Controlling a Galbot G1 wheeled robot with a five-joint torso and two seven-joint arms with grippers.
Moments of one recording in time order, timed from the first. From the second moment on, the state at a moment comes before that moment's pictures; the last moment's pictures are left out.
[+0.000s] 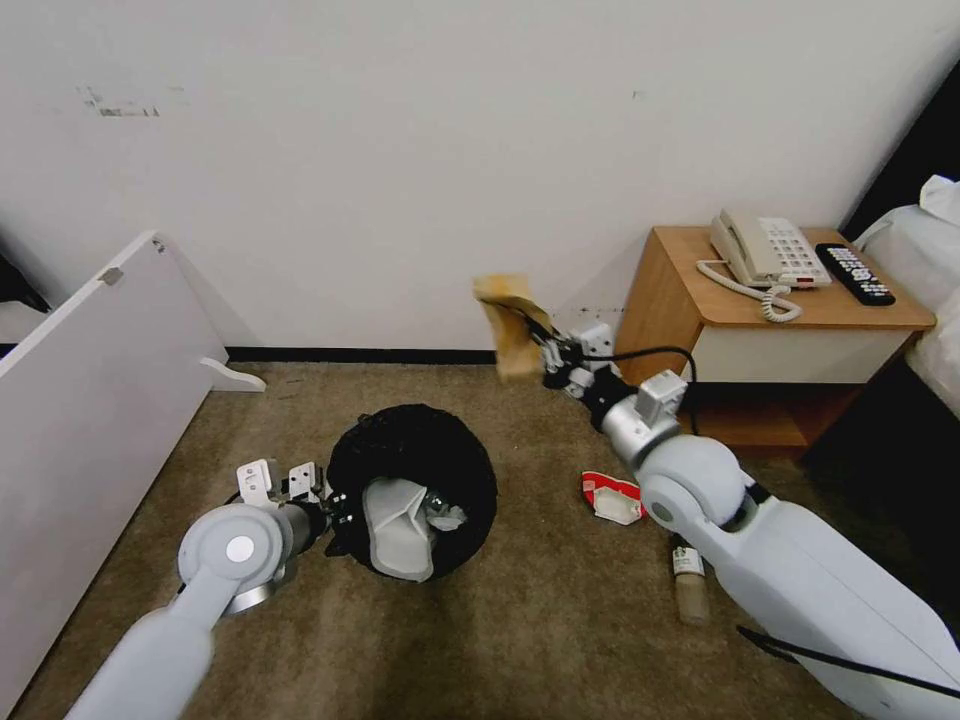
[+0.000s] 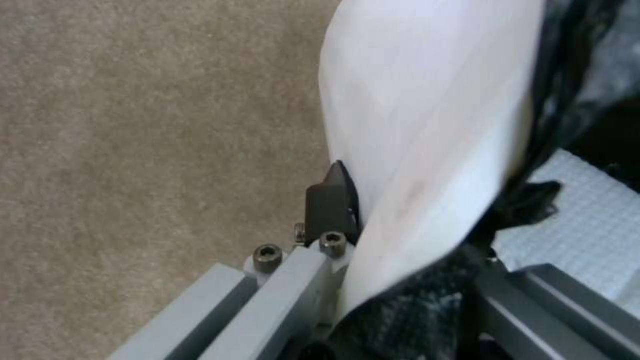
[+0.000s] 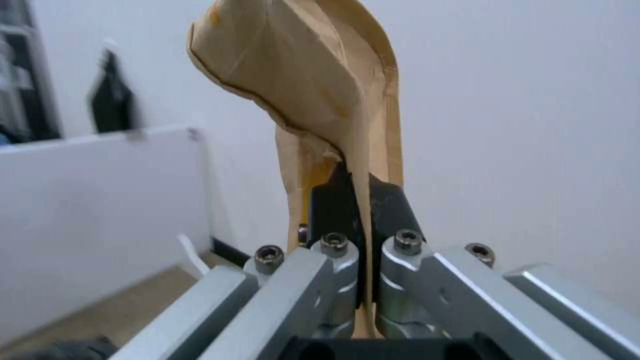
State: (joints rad) left arm 1.14 -0.99 -0.34 -1.96 -1.43 0.74 -0.76; right arm -0.75 0.87 -0.07 1.95 0.67 -0.13 0.19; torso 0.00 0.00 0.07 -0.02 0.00
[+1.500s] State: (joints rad) left arm 1.07 -1.10 -0.38 -2.06 -1.90 0.65 -1.10; right arm -0.81 0.91 -0.16 1.85 0.55 0.14 -0.27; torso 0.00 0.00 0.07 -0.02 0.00
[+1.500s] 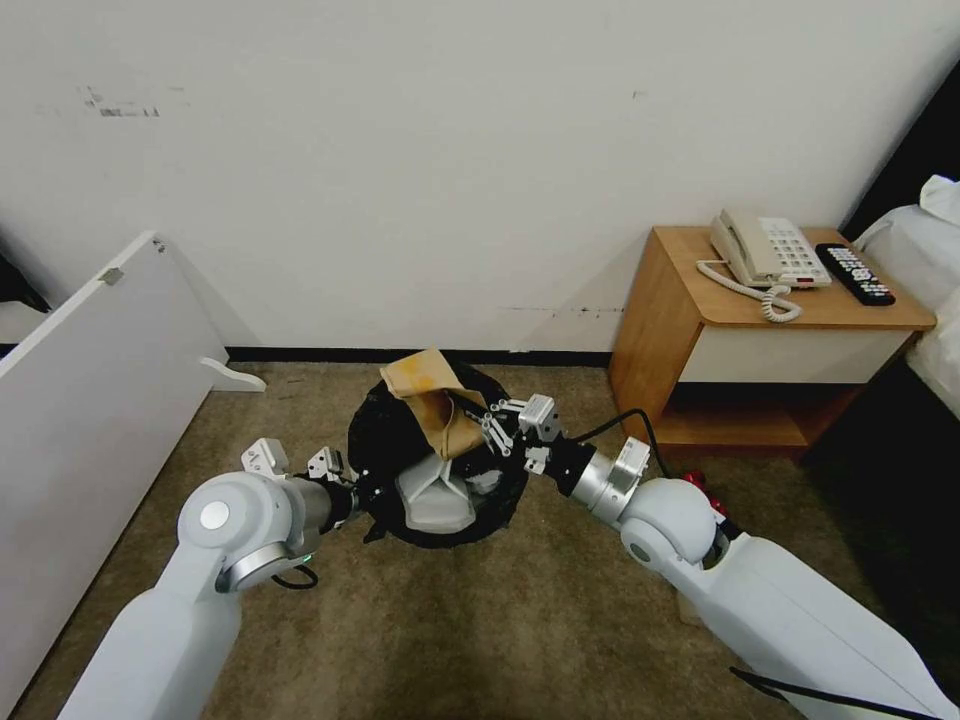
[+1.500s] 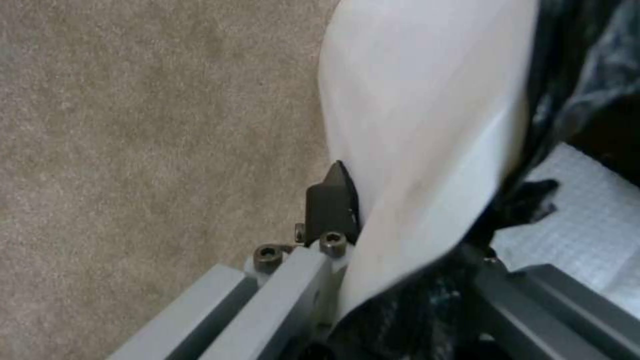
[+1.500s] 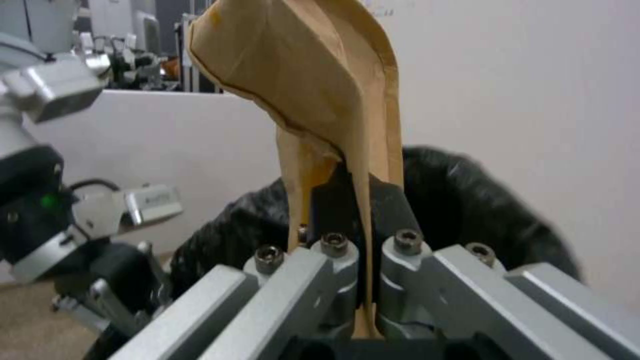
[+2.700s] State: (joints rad) left arm 1.08 -1.09 -0.39 -2.10 -1.88 0.65 -1.10; right arm -0.61 0.95 -0.35 1.73 0.57 0.13 -0.26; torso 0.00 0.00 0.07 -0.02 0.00
